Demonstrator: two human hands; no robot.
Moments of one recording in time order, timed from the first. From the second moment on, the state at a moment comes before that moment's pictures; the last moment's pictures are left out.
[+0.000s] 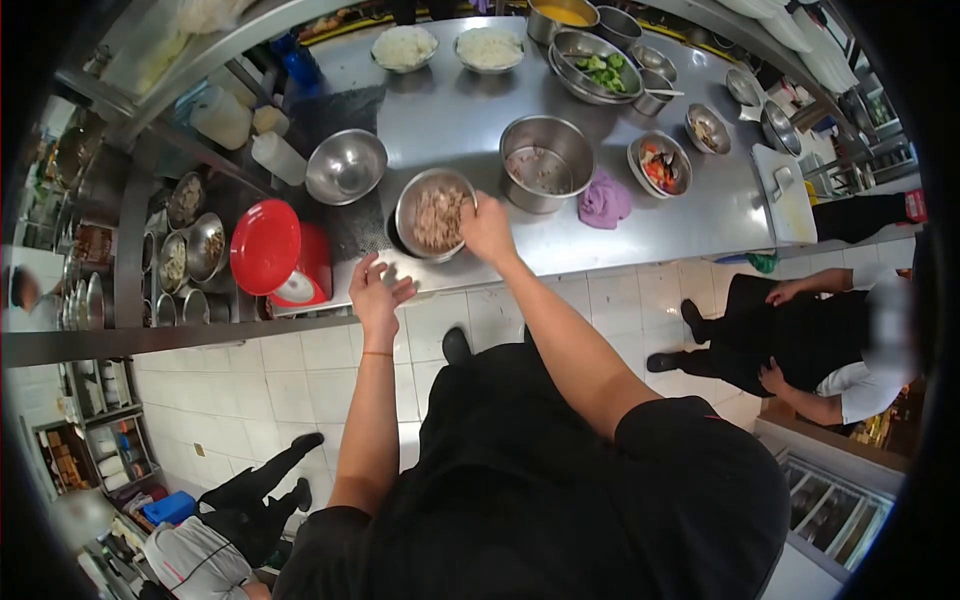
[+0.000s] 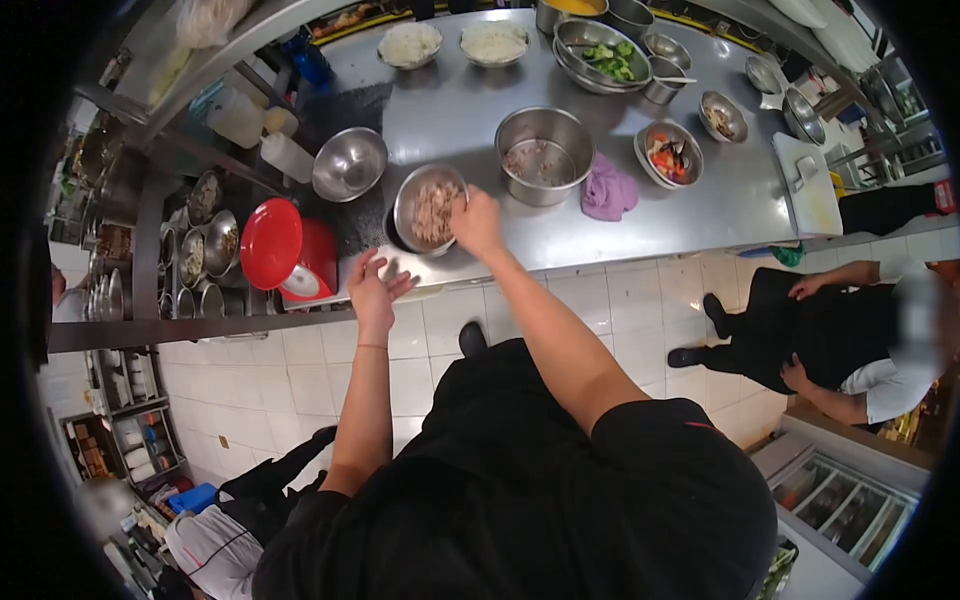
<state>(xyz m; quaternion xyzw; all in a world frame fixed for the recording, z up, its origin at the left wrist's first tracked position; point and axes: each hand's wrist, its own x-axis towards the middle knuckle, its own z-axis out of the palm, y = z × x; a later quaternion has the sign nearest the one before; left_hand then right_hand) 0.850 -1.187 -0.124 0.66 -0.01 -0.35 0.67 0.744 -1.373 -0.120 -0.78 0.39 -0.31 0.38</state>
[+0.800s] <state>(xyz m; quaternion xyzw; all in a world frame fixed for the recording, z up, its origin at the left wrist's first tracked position) 0.800 -1.084 -0.146 0.78 -0.26 0.12 0.56 0.746 -1.380 -0.137 -0.42 0.22 -0.37 0.80</state>
